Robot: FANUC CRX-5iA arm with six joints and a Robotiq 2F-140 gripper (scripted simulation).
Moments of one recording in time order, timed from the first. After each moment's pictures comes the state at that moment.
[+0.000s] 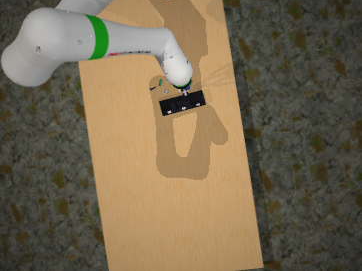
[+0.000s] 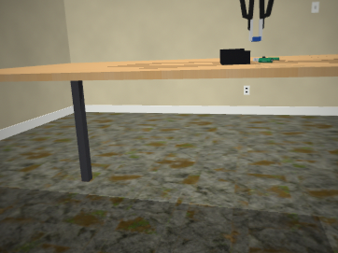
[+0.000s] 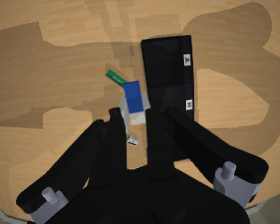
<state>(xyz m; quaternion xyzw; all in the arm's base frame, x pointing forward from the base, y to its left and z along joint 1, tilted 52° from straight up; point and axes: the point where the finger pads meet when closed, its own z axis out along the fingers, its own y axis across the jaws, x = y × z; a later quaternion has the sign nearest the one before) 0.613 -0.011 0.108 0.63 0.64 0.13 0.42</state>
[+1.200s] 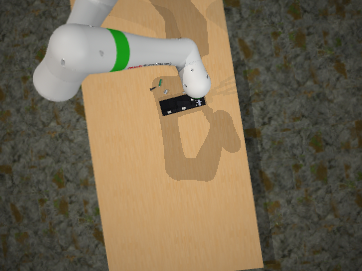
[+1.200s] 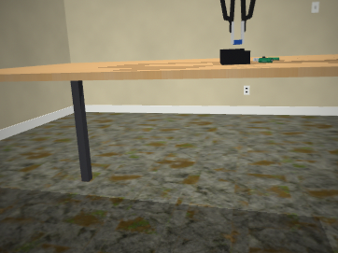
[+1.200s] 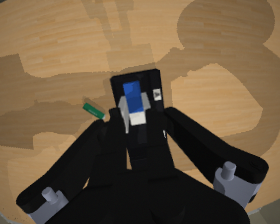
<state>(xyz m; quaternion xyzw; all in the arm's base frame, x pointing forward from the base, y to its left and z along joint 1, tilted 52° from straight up) 0.671 0.043 0.126 0.64 0.63 0.13 0.42</state>
